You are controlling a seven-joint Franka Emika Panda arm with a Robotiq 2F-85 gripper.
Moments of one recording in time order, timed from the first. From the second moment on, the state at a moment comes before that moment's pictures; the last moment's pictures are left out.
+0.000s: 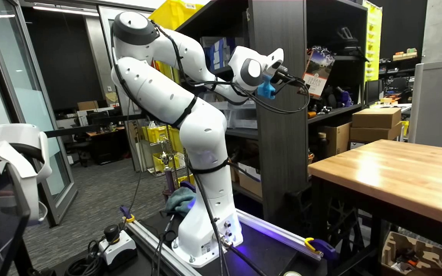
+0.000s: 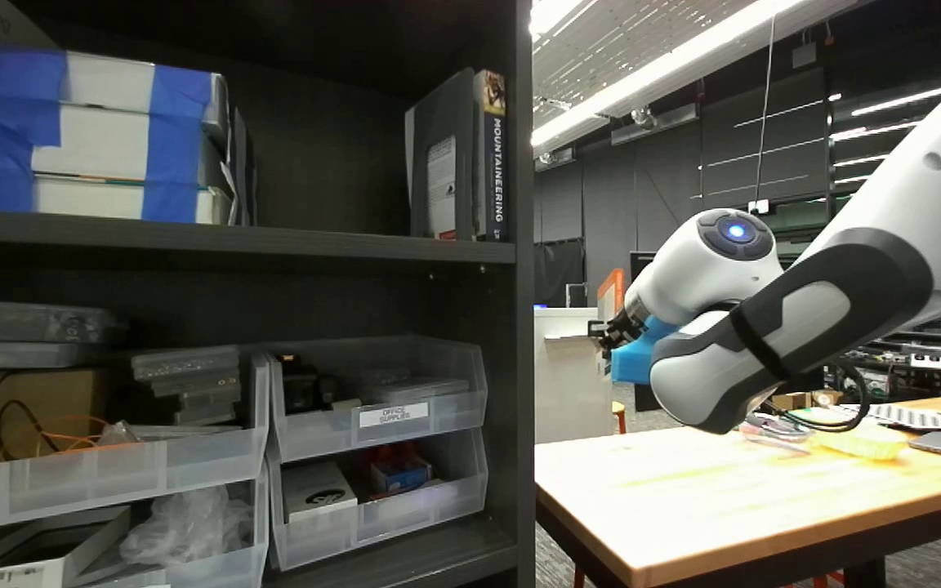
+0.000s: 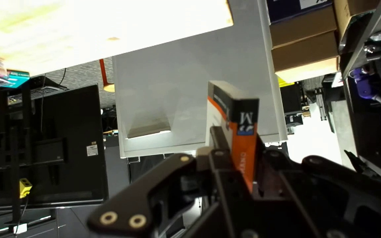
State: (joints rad) arm -0.89 -0.86 0.88 -2.77 0.16 3.16 0.70
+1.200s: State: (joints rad) arm -1.36 -0.79 1.28 -2.68 0.23 3.34 0.70
